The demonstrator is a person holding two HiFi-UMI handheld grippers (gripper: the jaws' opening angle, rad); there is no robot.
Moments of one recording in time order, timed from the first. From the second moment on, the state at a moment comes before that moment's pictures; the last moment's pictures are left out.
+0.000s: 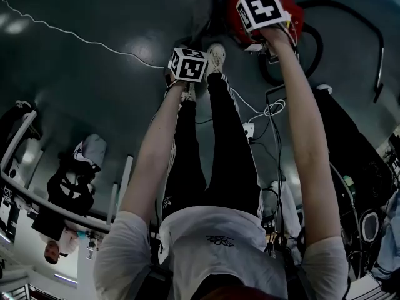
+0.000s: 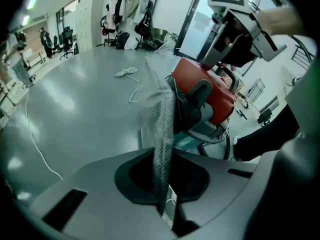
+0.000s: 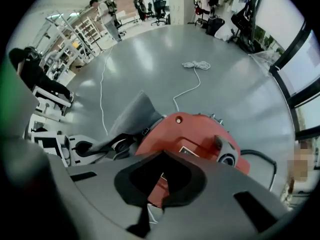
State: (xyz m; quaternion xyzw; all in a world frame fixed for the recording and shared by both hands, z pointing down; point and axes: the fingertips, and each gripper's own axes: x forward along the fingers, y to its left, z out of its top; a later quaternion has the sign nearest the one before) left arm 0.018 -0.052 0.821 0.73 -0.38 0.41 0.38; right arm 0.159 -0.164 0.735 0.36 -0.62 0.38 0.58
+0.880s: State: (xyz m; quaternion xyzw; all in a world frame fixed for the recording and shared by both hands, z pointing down) left arm 0.029 -0.073 0.830 0.71 -0.36 0.45 0.40; right arm 0.155 -0.171 0.742 0.35 -0.63 0.15 0.68
